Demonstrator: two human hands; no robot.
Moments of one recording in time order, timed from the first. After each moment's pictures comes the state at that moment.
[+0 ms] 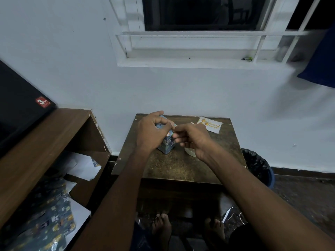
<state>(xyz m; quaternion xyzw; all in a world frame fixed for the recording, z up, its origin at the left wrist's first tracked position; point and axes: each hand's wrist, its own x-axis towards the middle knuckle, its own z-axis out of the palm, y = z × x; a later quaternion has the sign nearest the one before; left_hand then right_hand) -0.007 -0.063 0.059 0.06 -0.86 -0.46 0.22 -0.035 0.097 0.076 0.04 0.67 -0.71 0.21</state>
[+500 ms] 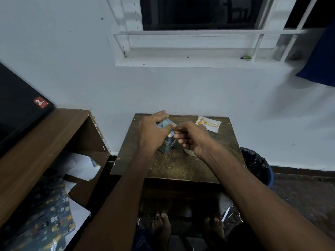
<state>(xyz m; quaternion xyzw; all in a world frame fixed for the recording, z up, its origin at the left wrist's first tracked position) -0.011 -0.051 0.056 0.09 -0.84 -0.48 0.24 -0.030 0.097 0.085 0.11 0.69 -0.68 0.21</state>
